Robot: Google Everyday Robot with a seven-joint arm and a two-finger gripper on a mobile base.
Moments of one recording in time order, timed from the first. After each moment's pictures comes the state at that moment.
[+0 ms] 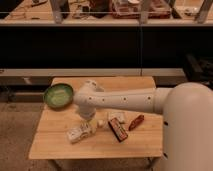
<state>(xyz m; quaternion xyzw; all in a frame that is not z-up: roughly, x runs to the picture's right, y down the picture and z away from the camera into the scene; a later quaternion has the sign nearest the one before) -0.109 0.169 0.813 -0.26 -0.18 -0.34 0.89</state>
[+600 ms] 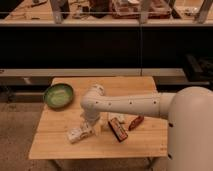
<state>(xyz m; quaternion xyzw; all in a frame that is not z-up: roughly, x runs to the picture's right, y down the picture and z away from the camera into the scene) -0.087 0.194 0.821 -0.28 -0.19 -0.30 0.89</state>
